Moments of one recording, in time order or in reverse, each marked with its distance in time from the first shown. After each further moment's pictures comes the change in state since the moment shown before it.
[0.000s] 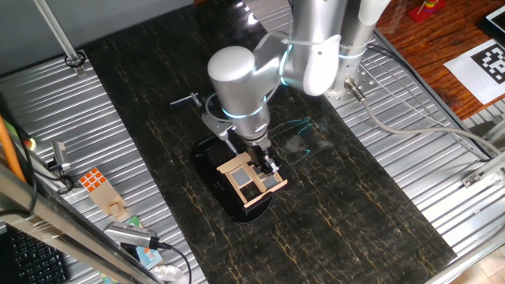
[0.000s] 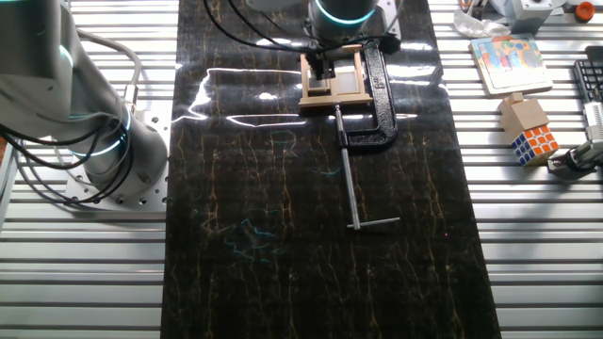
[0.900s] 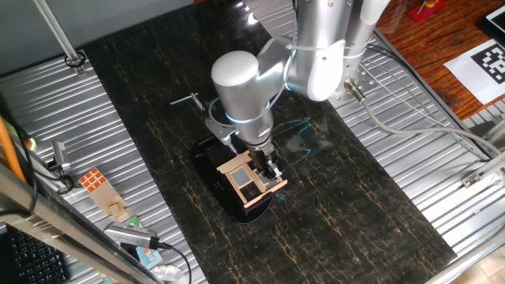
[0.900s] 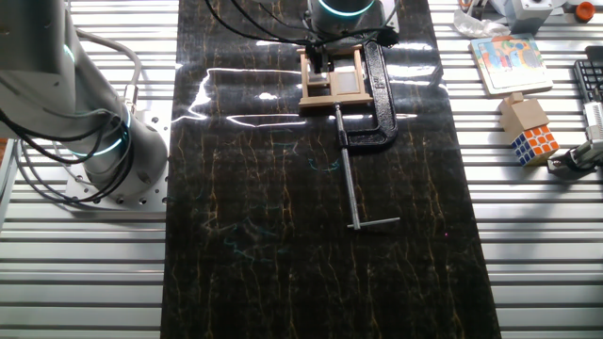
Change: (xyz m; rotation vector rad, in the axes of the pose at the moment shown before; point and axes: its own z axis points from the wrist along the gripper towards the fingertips) arm -0.004 0.016 0.003 -0.015 0.001 0.012
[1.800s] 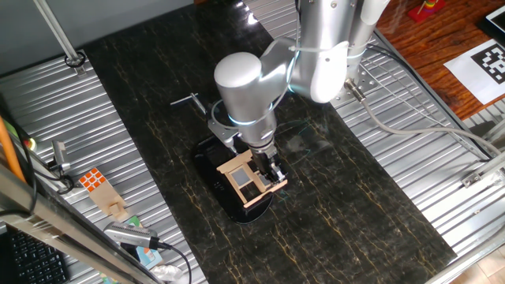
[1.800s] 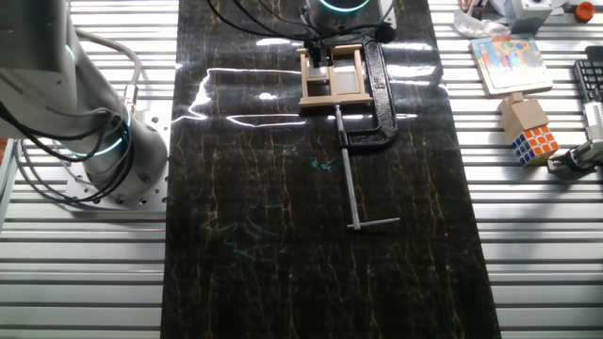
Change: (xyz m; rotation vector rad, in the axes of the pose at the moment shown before) arm -0.001 0.014 0.002 -0.023 0.001 0.009
